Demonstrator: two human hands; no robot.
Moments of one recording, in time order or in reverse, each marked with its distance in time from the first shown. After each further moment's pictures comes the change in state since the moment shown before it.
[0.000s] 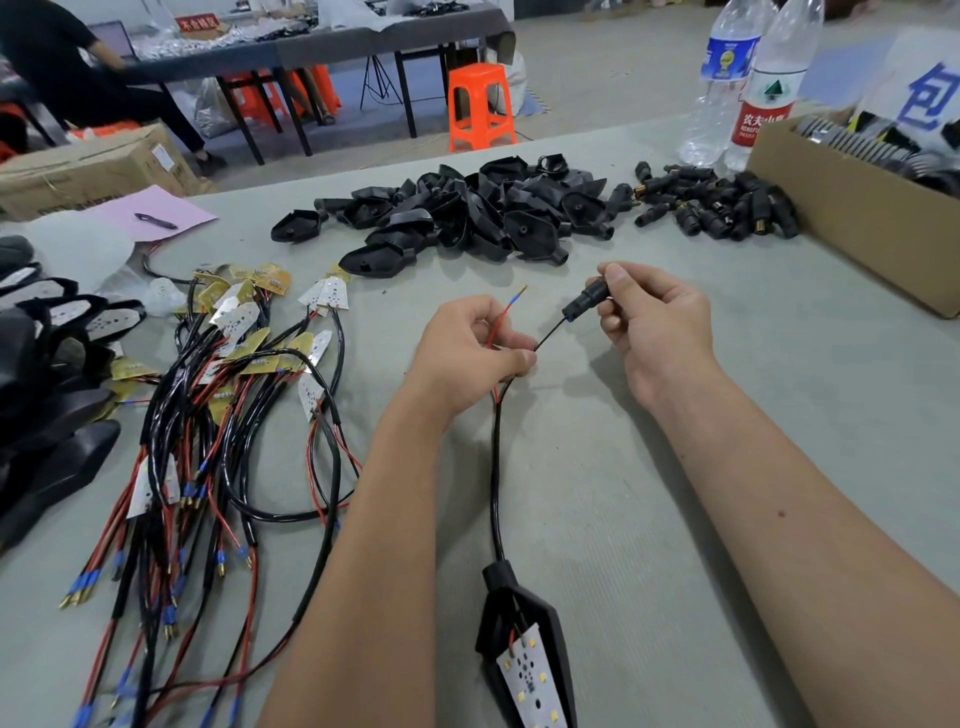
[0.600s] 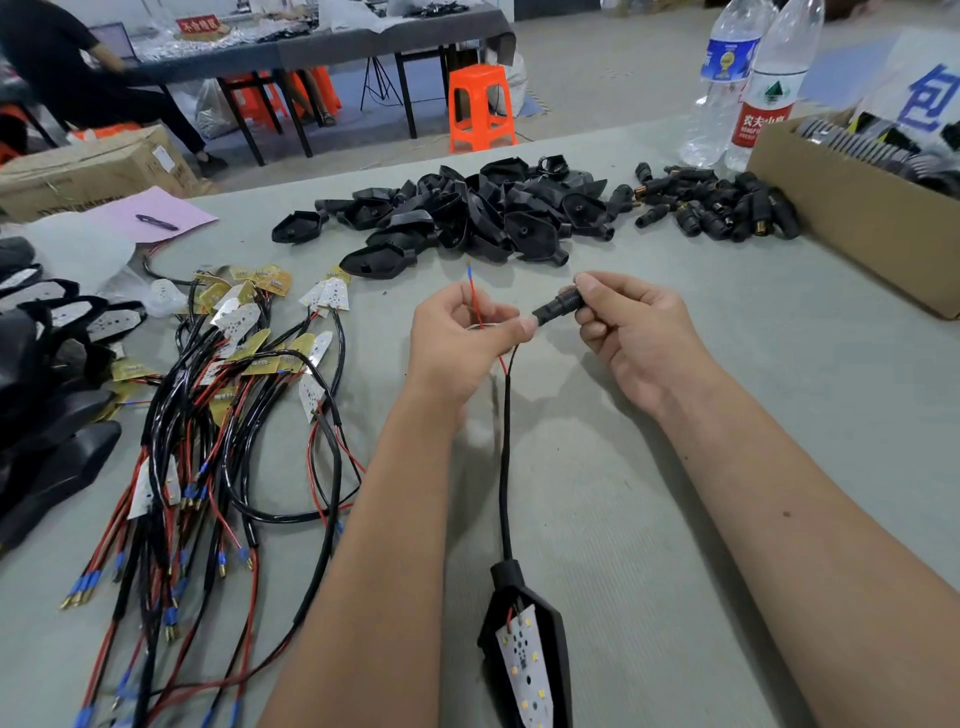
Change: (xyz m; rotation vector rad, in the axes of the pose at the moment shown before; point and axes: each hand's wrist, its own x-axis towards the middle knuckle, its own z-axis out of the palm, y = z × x) left_hand -0.001 0.007 0.008 -0.317 0.193 0.010; right_hand -0.006 -0.002 0.001 0.066 -0.211 0.144
